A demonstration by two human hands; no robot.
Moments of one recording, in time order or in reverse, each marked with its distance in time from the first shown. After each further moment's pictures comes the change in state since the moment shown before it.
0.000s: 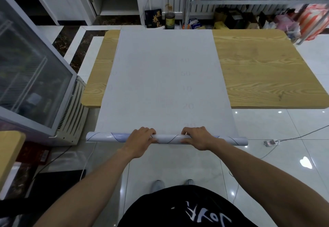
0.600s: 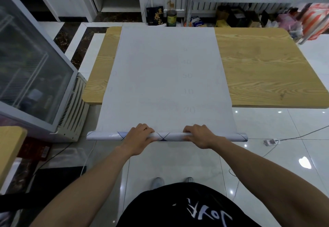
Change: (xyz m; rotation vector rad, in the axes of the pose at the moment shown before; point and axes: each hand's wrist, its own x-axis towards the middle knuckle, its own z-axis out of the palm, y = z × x) left_hand -0.005 -0.011 0.004 -0.040 -0.004 -0.021; right_hand -0.003 0.000 0.000 -0.080 -0.018 -0.004
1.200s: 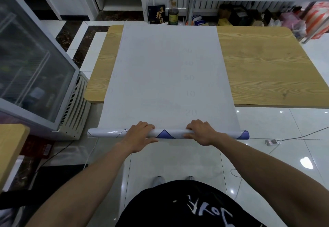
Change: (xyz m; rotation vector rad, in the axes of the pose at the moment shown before) left_hand 0.002 -0.001 -0.007 -0.002 -0.034 -0.025; right_hand 0.008 0.002 -0.004 -0.074 0.015 -0.001
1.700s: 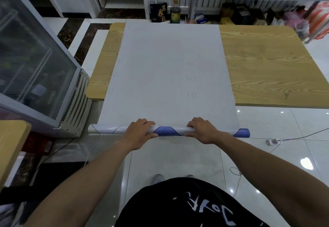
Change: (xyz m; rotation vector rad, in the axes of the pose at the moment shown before) left_hand -0.002 -0.006 0.001 -0.010 0.068 -0.003; right_hand -0.003 0.001 -0.002 0.059 0.032 -0.024
